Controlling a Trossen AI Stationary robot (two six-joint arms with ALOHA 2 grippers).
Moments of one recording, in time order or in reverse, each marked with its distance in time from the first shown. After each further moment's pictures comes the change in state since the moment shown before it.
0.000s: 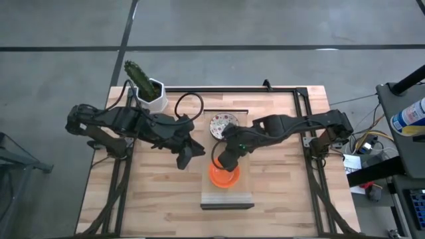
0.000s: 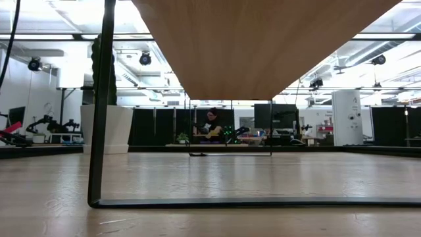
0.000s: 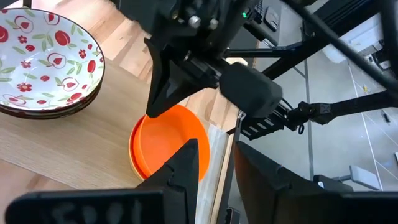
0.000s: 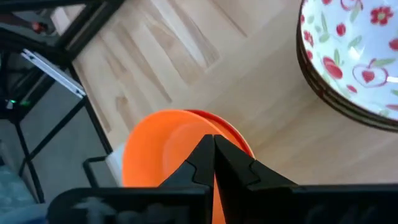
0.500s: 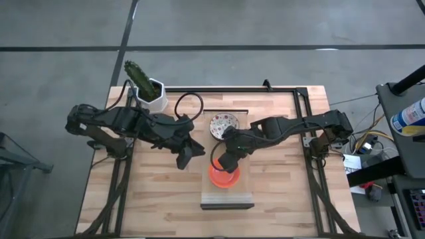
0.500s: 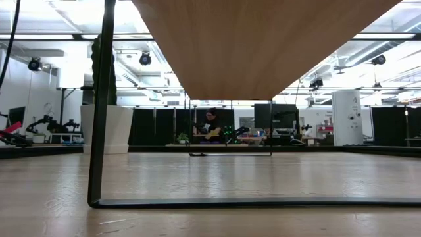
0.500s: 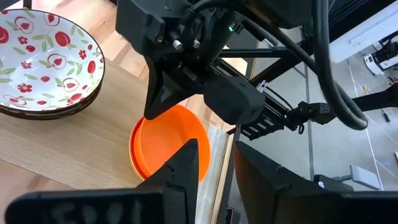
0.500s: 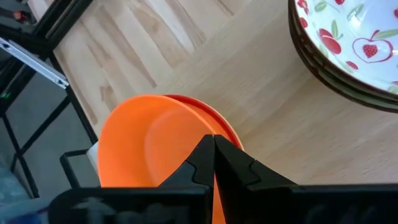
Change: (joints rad) left arm 0.000 0.000 0.000 0.000 0.000 0.003; right arm -0.001 0.002 -0.057 0.000 -0.019 0.019
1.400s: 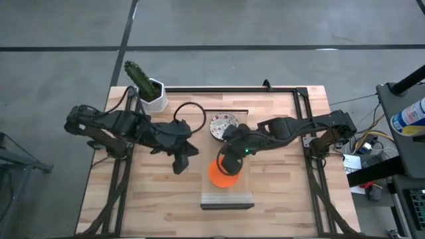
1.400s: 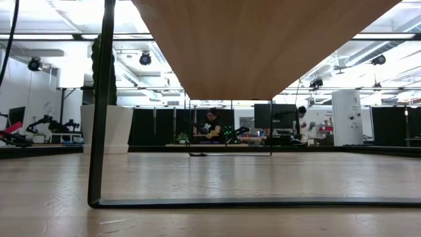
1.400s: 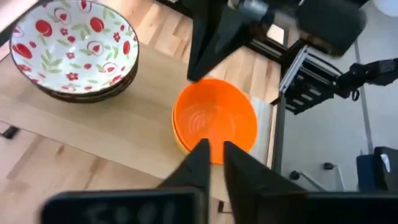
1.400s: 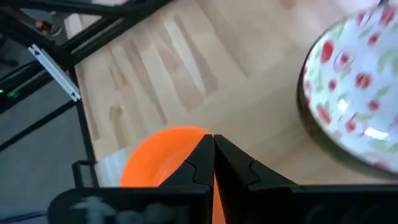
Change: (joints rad) left arm -0.025 -0.014 -0.048 -0.111 -0.081 0.130; right arm 0.043 -0.035 0.034 0.072 0.140 -0.192
